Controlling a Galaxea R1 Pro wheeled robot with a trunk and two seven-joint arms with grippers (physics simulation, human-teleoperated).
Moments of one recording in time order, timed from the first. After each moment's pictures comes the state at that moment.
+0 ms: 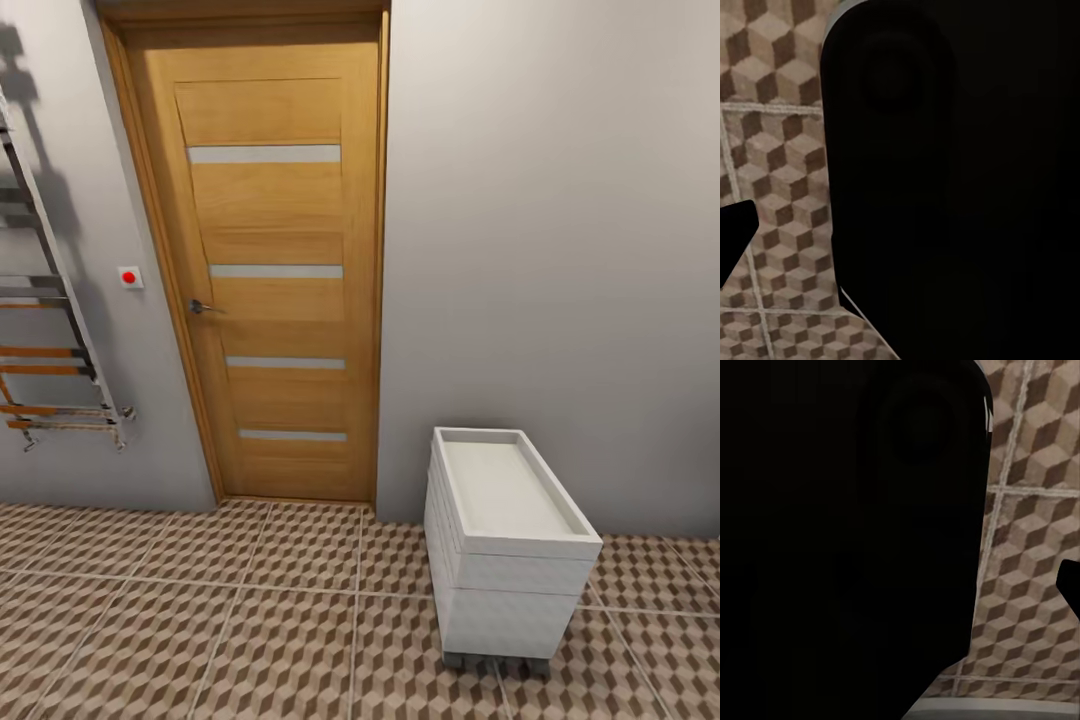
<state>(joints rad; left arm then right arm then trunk) 0.00 0.00 -0.01 -0.01 0.00 -0.02 0.00 -0.01 0.00 0.00 0.00 0.01 0.00 0.00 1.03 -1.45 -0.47</state>
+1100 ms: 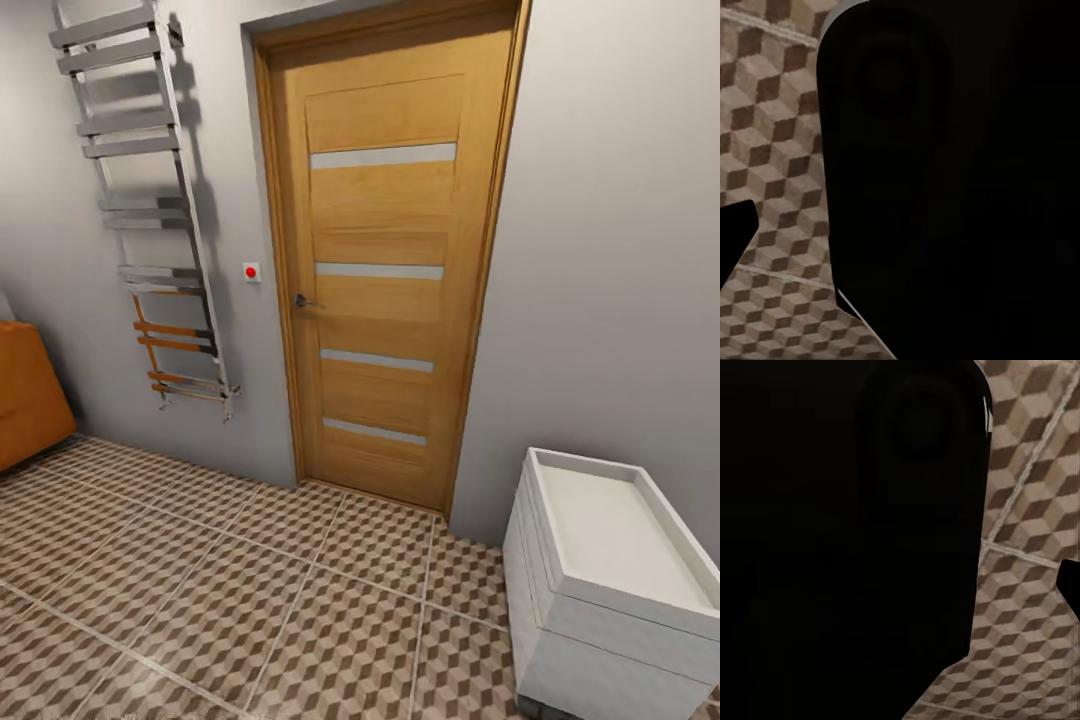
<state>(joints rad) 0.00 0.00 -0.01 -0.01 0.00 -0.02 0.00 -0.01 0.00 0.00 0.00 0.00 0.00 0.00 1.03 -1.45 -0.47</state>
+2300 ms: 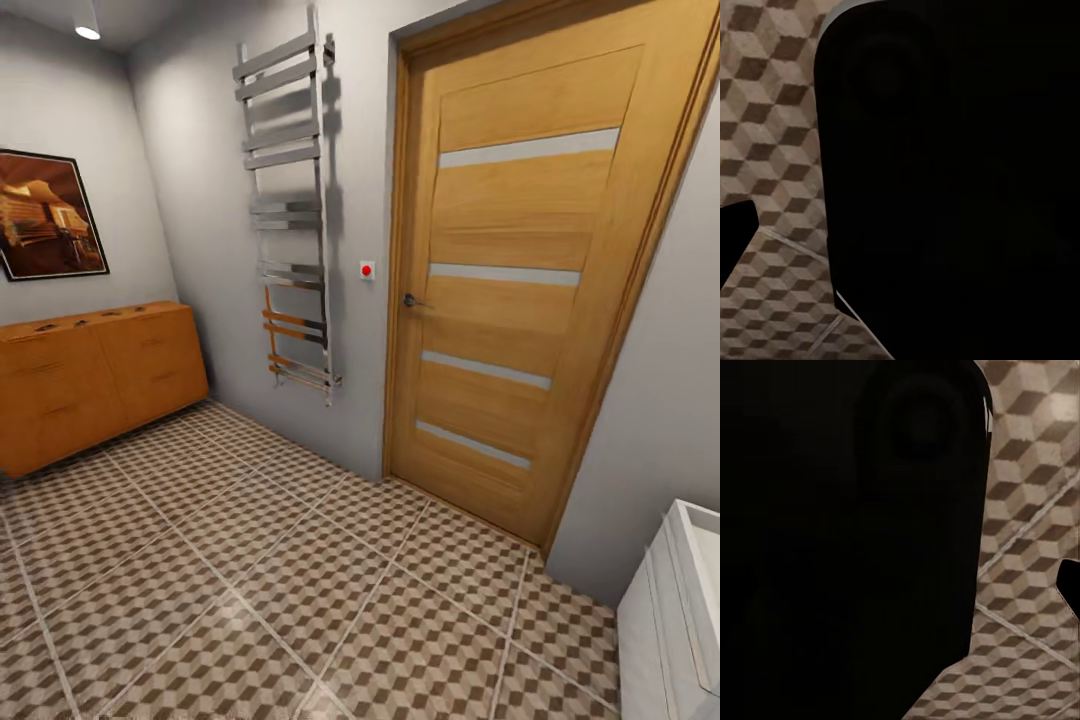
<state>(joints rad) 0.00 0.00 -0.01 -0.01 0.00 -0.02 0.00 -0.01 0.00 0.00 0.00 0.00 0.00 0.00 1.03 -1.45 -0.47</state>
